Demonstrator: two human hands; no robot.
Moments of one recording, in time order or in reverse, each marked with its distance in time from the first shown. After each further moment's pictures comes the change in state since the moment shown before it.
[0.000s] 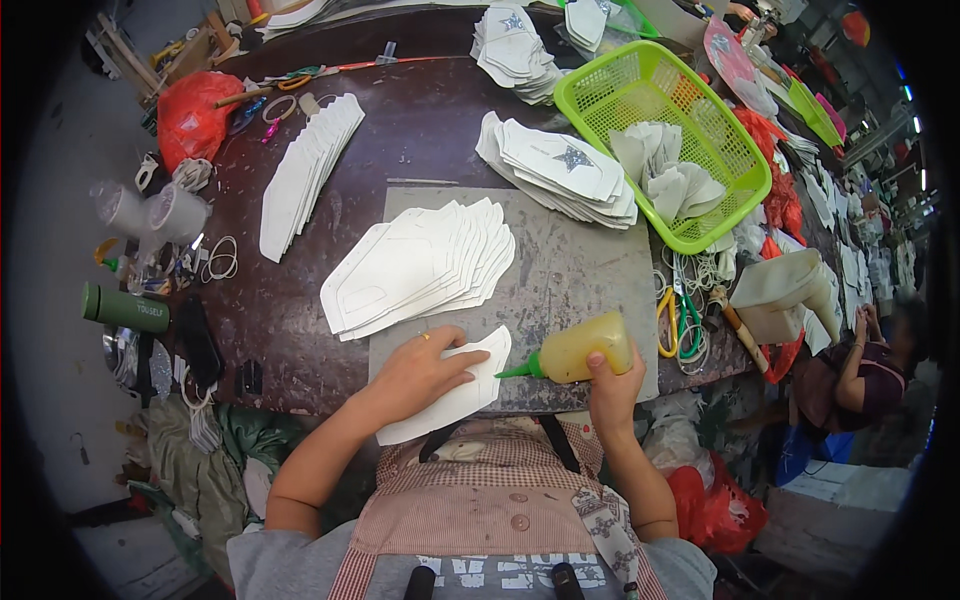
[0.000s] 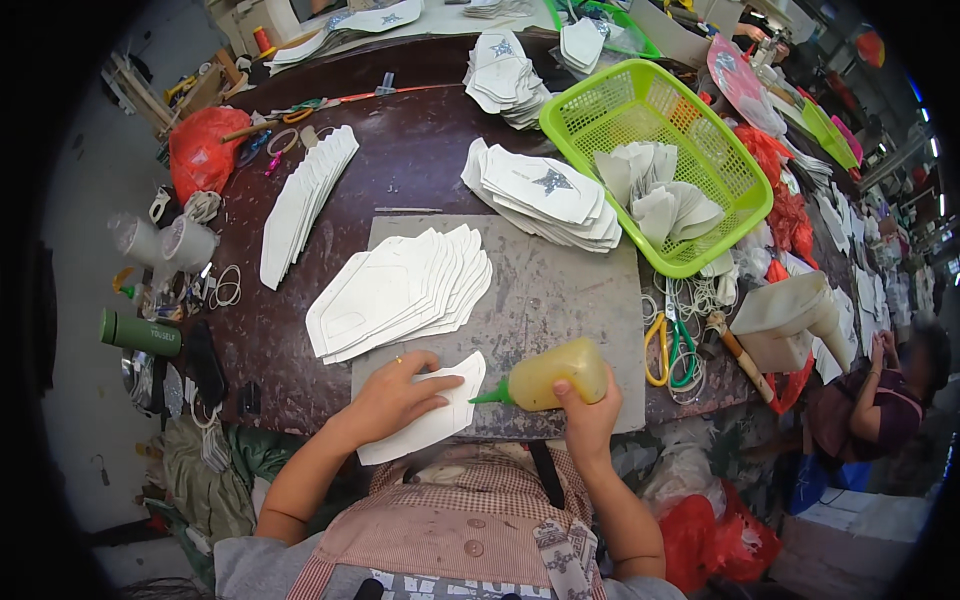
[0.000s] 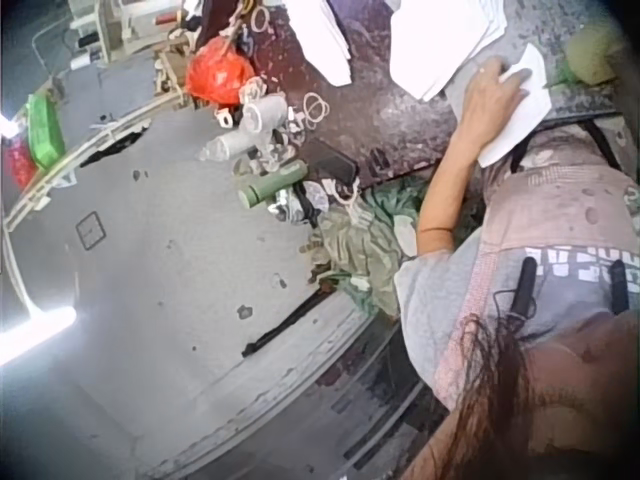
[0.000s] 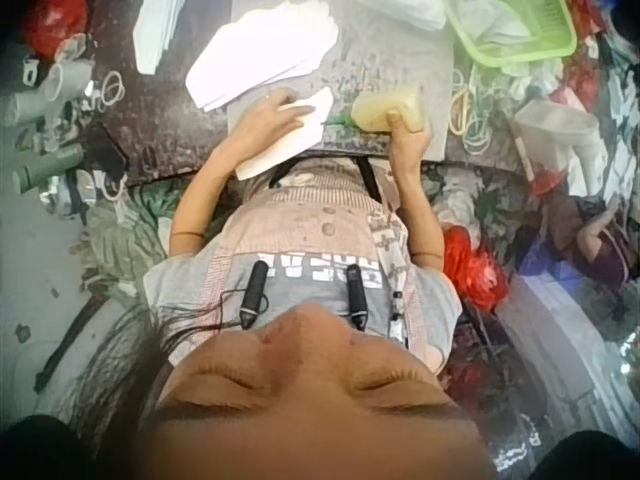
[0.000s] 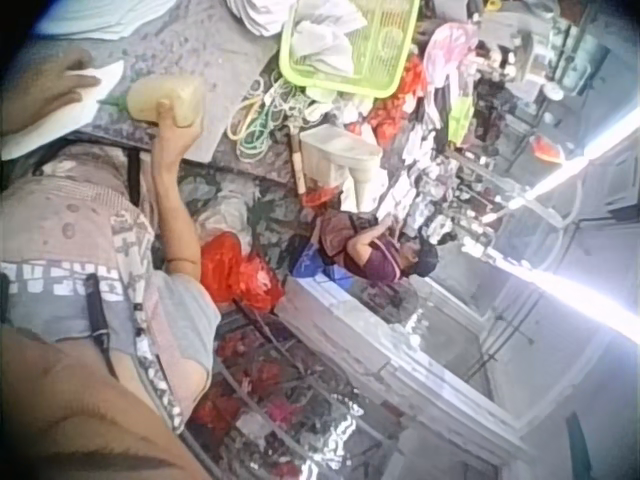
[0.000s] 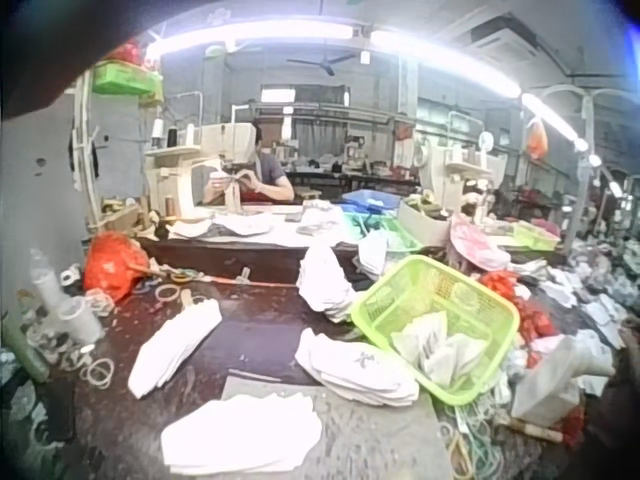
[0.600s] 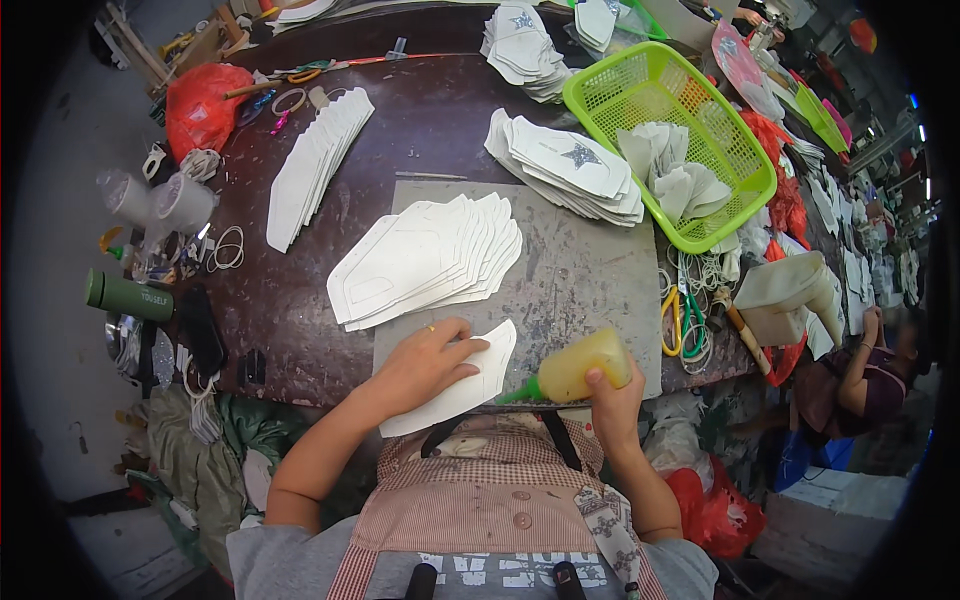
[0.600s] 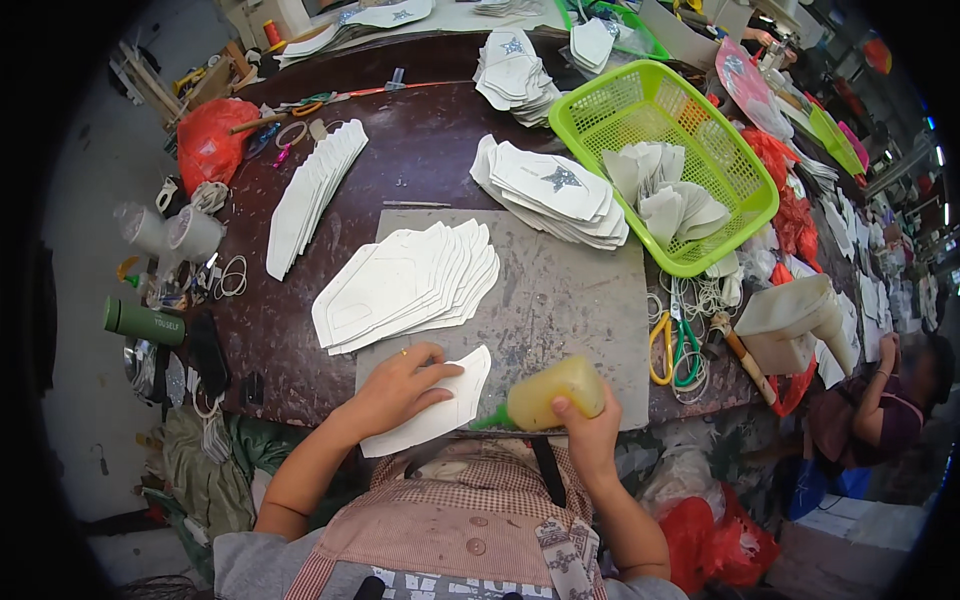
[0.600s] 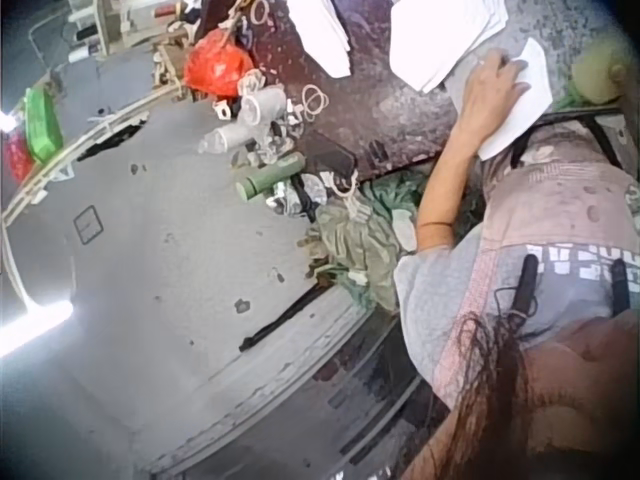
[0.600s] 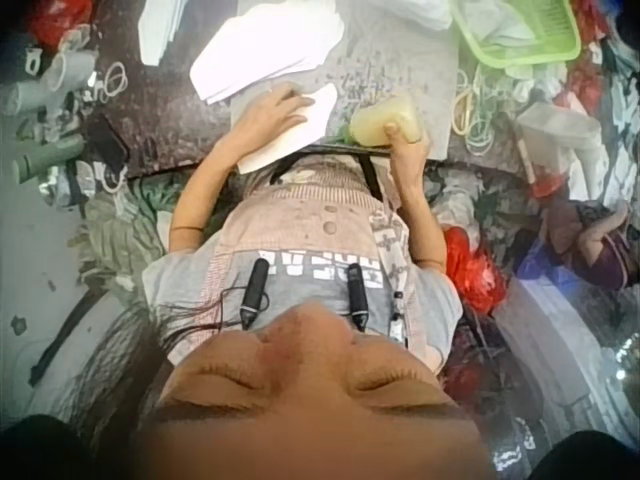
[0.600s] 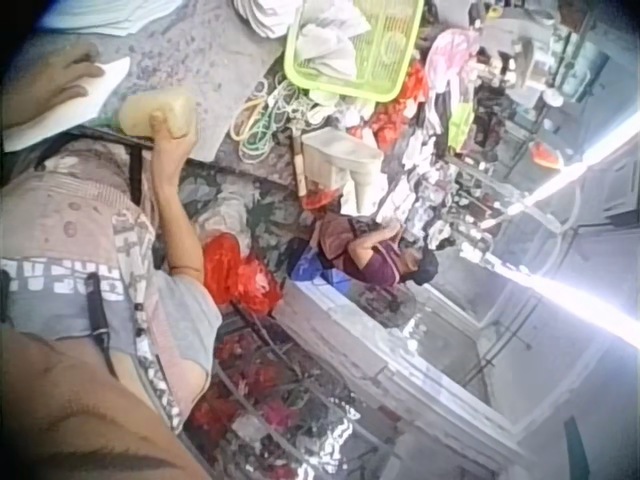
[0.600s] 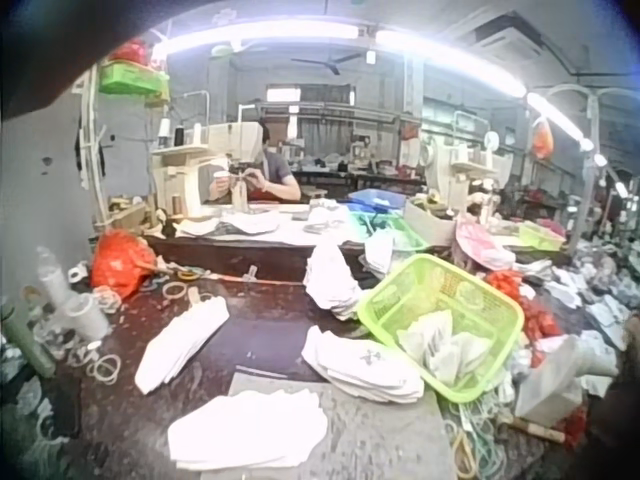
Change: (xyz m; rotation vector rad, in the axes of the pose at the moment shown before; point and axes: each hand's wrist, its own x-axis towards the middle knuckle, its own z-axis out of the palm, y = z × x) left_hand -0.001 0.000 0.001 -0.037 0.008 -0.023; right_hand -0.023 -0.005 -0.012 -0.002 -0.099 0.130
